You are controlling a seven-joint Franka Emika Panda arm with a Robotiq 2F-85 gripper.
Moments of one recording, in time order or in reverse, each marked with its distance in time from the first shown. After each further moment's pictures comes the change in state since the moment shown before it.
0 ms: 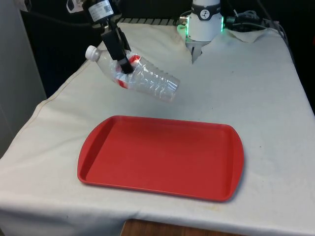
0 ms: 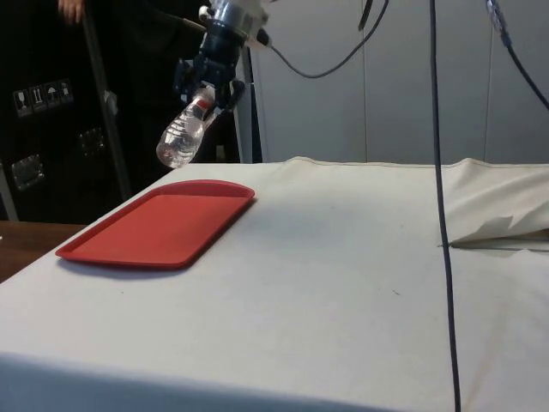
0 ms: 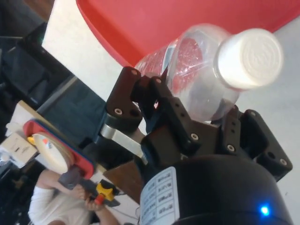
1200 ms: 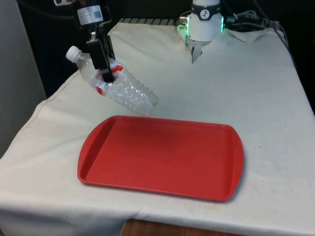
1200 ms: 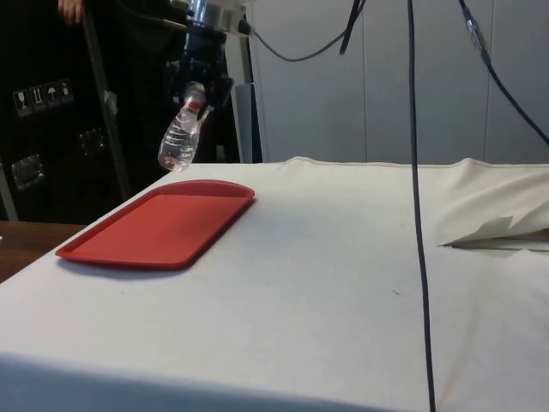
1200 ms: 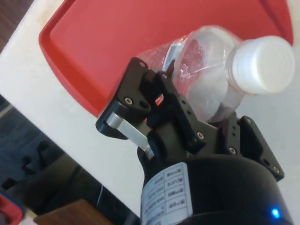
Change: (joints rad) arm 0.001 0.107 -0.005 0.173 -0.200 0.062 0.152
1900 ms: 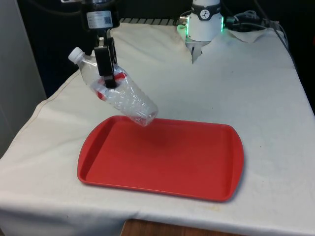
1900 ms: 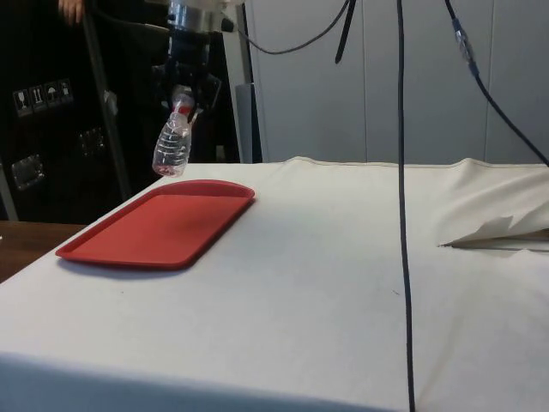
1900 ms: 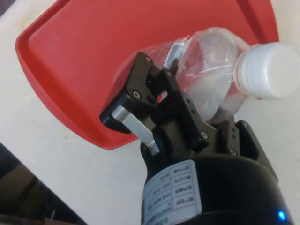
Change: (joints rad) arm 0.033 0.028 0.022 0.044 -0.153 0.071 0.103
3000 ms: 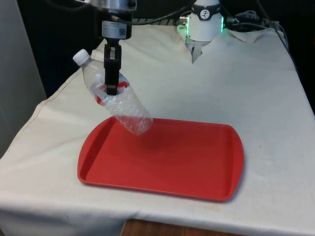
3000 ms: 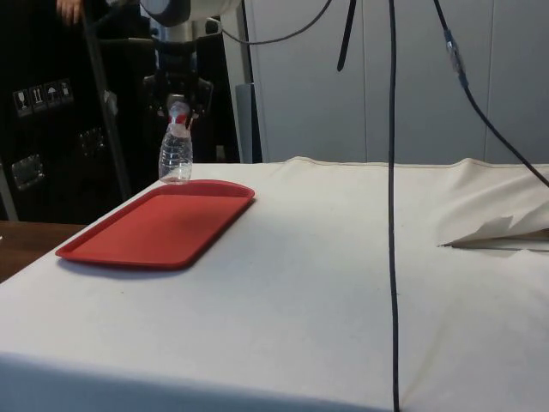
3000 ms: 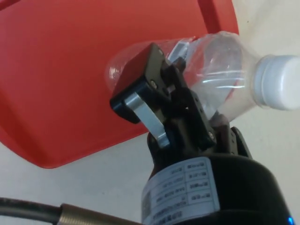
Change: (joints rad) arm 0.037 0.019 0.040 0.000 -0.304 0.101 0.183
